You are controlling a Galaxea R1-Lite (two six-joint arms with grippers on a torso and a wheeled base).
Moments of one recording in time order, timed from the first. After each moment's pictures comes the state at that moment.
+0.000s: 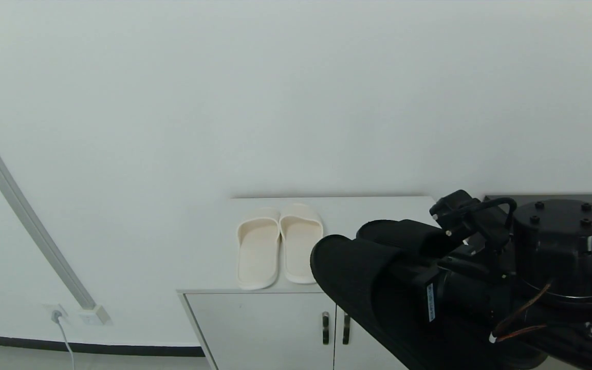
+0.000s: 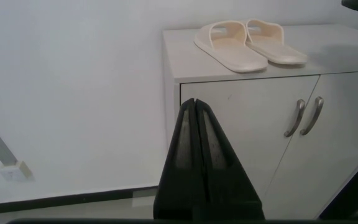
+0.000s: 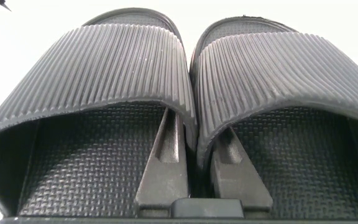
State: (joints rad) left arm 0.00 0.00 0.00 0.00 -0.08 0.00; right arm 0.83 1.53 -0.65 -0.58 -0.17 0.12
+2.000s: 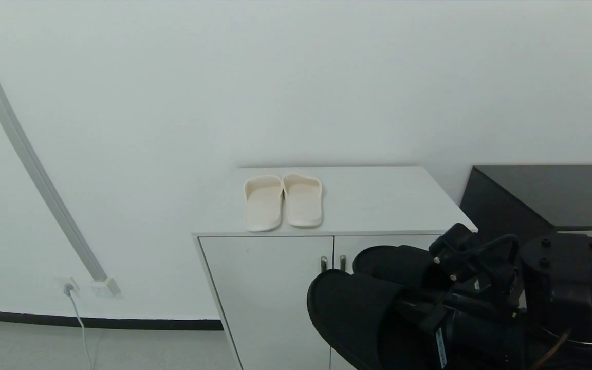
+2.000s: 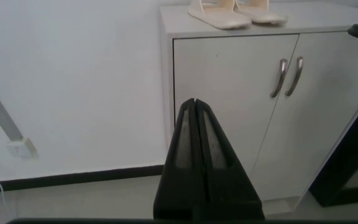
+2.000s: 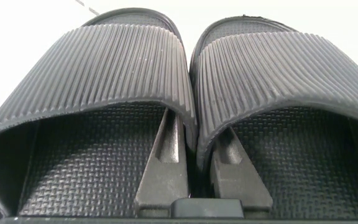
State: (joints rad) left arm 0.00 0.00 0.00 0.00 -0.08 0.01; right arm 0.88 1.50 -0.55 -0.58 -0.15 0.10
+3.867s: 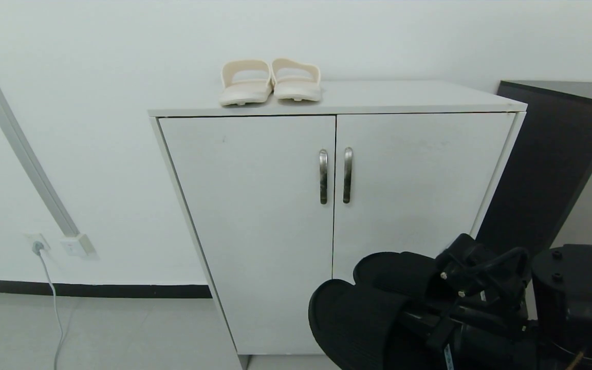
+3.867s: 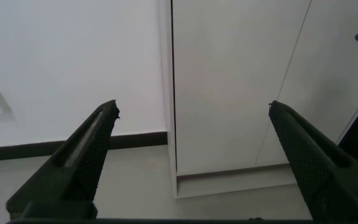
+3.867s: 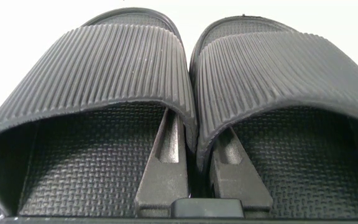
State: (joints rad) left arm 0.00 0.00 0.00 0.00 -0.08 0.01; right arm 0.90 1.48 -0.52 -0.58 -0.14 0.08
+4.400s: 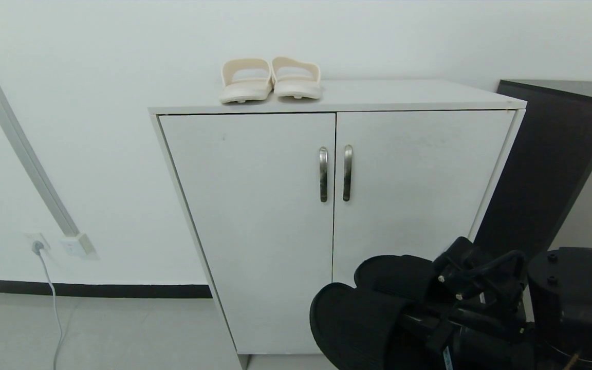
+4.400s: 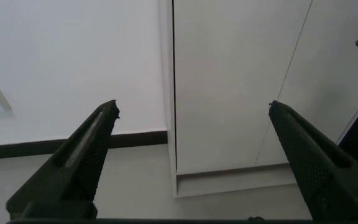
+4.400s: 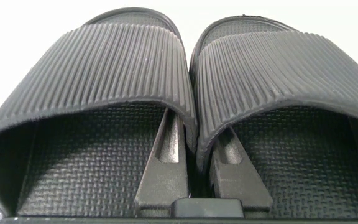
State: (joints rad) left arm -0.01 0.03 0.00 0.00 -0.08 0.01; right arm 0.90 1.48 -0.51 -0.59 -0.15 0.08
